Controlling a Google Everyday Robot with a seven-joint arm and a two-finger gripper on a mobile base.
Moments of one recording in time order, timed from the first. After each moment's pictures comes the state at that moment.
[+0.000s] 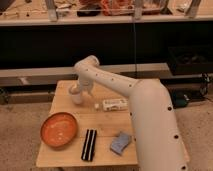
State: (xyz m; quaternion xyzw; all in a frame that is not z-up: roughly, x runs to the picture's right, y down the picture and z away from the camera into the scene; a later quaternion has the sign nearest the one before) arm -0.132 0.039 0.912 -0.17 -0.26 -0.57 0.76
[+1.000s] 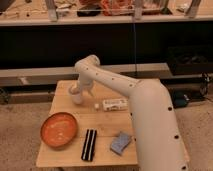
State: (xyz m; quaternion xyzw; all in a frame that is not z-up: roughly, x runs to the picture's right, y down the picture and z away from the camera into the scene) arm -0.133 0.037 0.909 -0.17 -0.27 -0.58 0.75
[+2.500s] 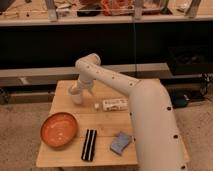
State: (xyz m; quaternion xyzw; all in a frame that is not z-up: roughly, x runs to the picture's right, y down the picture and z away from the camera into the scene) arm -0.131 0.034 0.906 -0.17 -0.29 -0.59 0.73
